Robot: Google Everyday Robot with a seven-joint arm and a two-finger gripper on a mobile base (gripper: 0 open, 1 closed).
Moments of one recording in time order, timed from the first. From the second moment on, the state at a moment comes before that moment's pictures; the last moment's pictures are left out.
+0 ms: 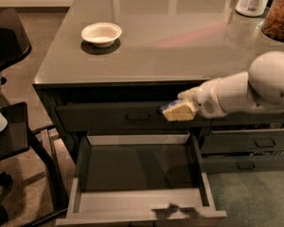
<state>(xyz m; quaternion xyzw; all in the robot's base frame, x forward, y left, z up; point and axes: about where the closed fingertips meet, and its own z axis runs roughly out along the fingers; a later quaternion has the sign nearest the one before) 0.535 -0.108 0.807 -0.39 0.82 0.22 0.36</state>
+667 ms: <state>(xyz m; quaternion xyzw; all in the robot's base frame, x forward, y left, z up) 0.538 -0.081 0.684 -0.39 0.81 0.26 0.35</state>
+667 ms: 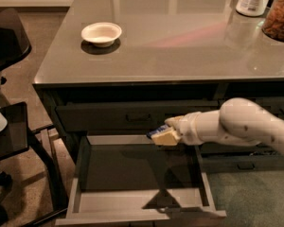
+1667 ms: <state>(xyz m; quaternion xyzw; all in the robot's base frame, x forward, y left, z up) 0.543 -0.069 0.576 -0.37 0.82 0.29 0.33</state>
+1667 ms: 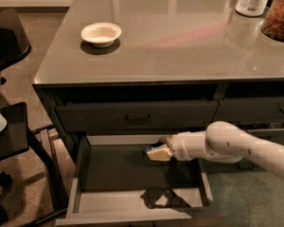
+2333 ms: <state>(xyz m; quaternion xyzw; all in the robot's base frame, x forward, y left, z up) 0.541 -0.065 0.467 -0.34 0.82 0.32 0.33</state>
